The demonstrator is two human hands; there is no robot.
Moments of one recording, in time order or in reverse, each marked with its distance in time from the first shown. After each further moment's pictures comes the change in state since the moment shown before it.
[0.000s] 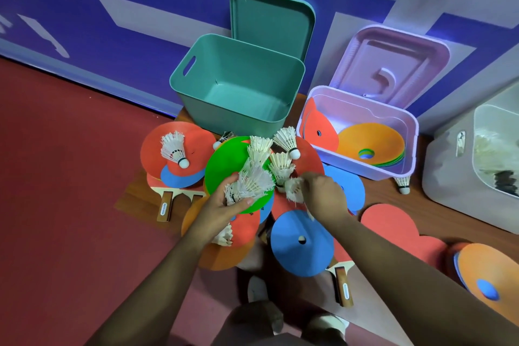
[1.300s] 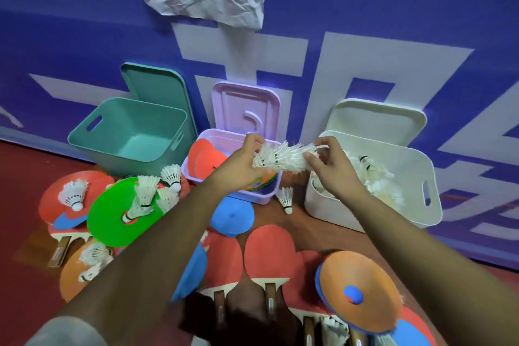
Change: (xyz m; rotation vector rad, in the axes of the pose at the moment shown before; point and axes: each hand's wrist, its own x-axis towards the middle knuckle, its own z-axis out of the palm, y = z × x) left_hand 0.039 0.207 0.339 0.625 -0.141 0.469; right_hand -0.044 0.276 -0.239 0.869 0.256 0.070
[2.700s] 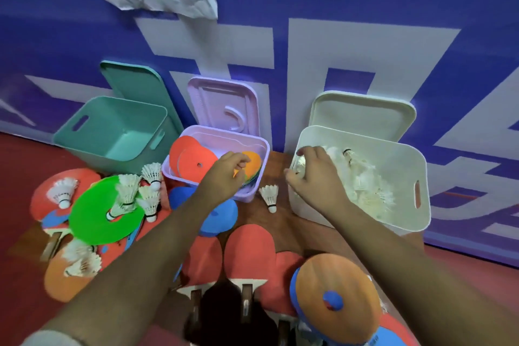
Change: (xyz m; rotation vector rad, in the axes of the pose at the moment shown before) left_hand 0.032 -0.037 0.061 0.256 0.249 0.142; right_hand 0.015 0.052 -0.030 -0.557 -0.049 -0.151
